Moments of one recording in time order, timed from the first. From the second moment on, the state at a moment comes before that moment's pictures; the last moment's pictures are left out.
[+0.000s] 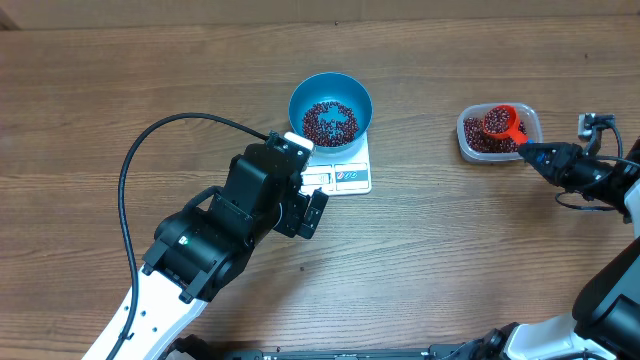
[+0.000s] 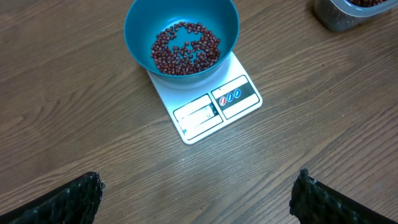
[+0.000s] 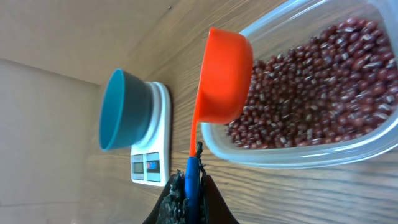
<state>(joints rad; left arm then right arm) -0.62 1.14 1.17 -0.87 -0.13 -0.12 -0.63 1.73 1.12 -0.70 -1.08 -0.22</state>
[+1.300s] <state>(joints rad) -0.62 1.14 1.17 -0.87 -0.13 -0.12 -0.08 1.73 1.11 -0.25 -1.26 0.15</state>
